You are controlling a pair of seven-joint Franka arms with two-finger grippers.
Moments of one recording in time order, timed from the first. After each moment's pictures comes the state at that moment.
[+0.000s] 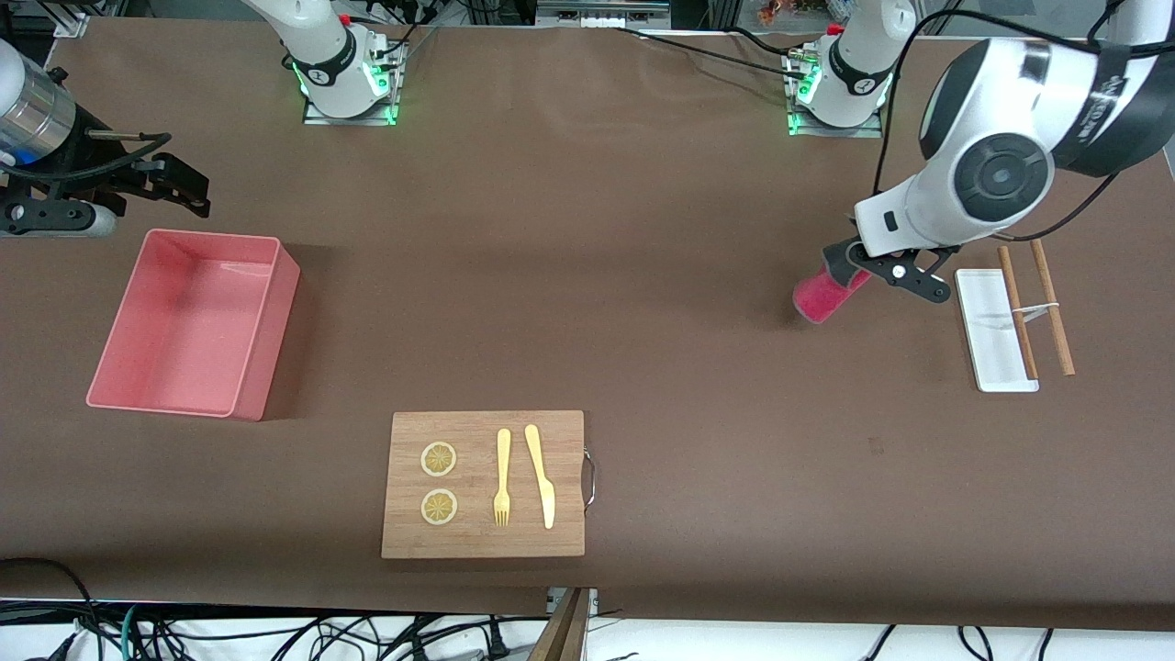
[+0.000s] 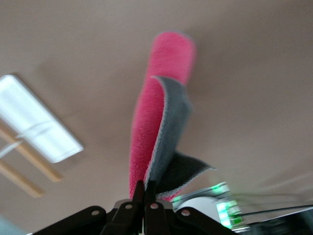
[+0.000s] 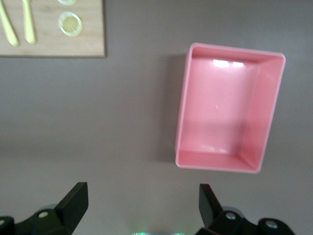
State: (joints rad) left arm -0.04 0.12 -0.23 -1.77 0.06 1.48 0.15; right arm 0.15 0.03 -0.02 -1.54 -0.02 1.53 0.10
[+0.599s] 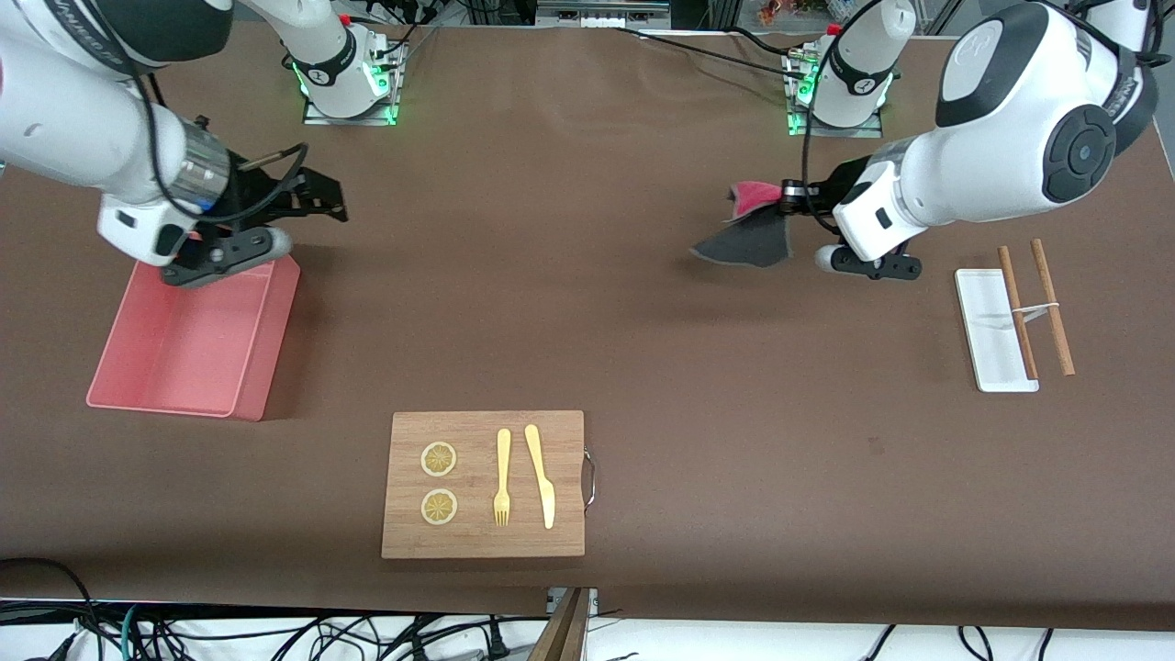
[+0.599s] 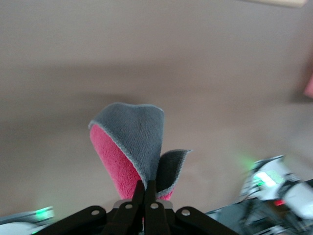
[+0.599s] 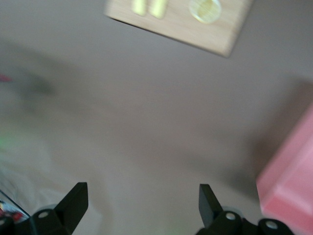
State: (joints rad) left arm -0.05 0.13 -0.27 -1.71 -0.51 1.62 -0.32; right arm 0.27 0.15 0.01 -1.54 0.26 1.60 -0.17
